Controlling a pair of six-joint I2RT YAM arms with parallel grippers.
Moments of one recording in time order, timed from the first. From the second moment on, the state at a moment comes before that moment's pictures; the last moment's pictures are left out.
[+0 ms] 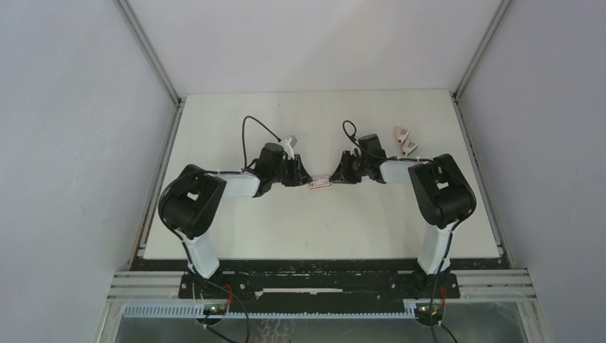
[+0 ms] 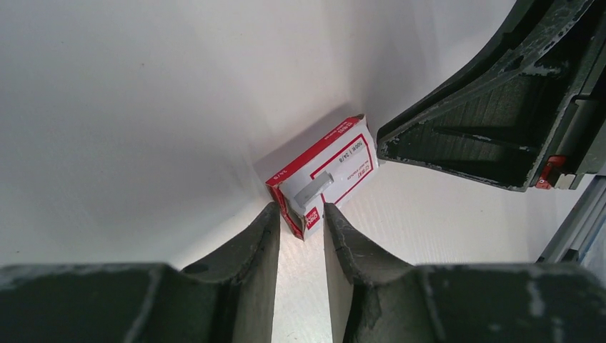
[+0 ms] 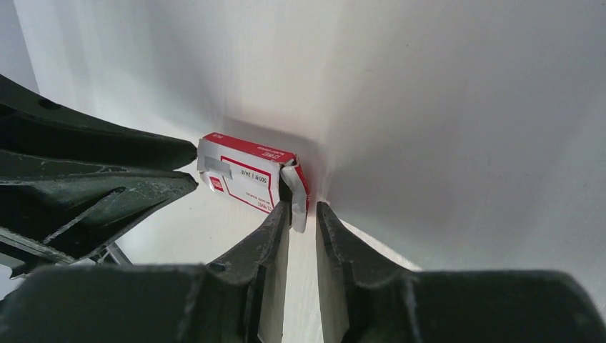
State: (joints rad) left arm -0.51 1.81 0.87 0.30 0.32 -0.56; right arm 0.37 1.88 0.96 0.06 -0.48 0.59
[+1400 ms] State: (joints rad) left arm -0.52 1.64 0.79 0.27 0.23 -0.34; right arm 0.34 1.92 1.04 -0.10 -0.61 0.49
